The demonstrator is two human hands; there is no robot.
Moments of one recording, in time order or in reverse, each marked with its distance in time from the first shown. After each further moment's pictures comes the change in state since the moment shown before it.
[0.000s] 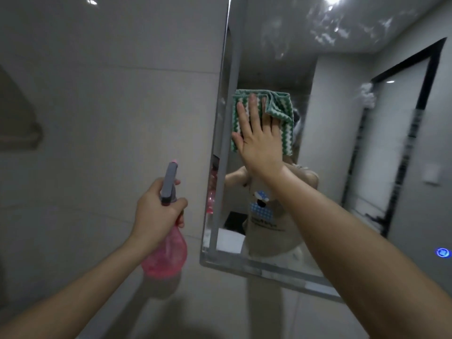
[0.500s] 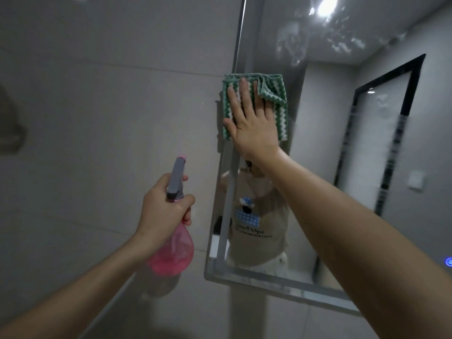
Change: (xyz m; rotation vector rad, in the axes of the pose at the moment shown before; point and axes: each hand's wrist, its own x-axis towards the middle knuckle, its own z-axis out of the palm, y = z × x) left_hand 0.037 -0.011 -0.009 -0.107 -0.066 0.030; right_hand 0.051 -0.028 -0.009 -0.032 -0.032 -0.065
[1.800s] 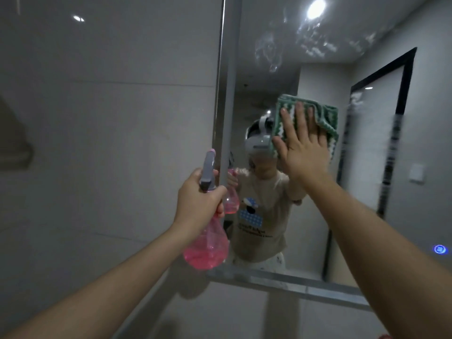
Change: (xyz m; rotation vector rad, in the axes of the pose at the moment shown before) left_hand -0.015 0.046 0.057 -0.084 -0.084 -0.026; right_hand -0.086 0.094 -0.008 0.094 0.008 0.264
